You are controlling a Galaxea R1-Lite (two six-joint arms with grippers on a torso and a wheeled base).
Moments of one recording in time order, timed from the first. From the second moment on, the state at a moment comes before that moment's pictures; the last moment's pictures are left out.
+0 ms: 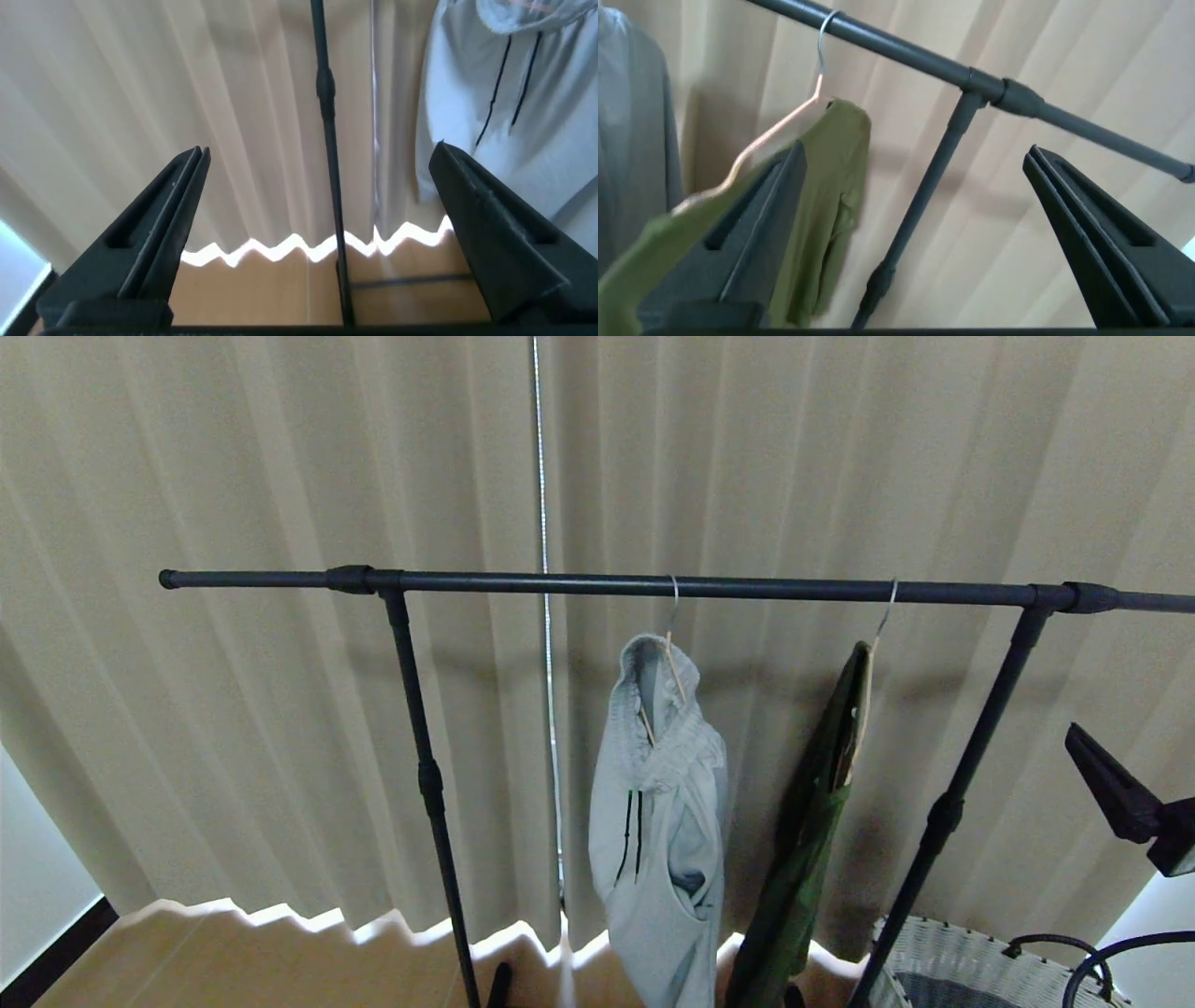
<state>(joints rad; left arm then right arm) 0.12 0.12 0.00 -0.11 -0.20 0.19 0.08 1.13 -0.12 -1.16 -0.10 -0.34</state>
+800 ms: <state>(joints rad) -0.05 0.08 0.00 -0.11 -0.25 0.15 0.11 0.78 -0.14 -0.69 -0.06 -0.43</state>
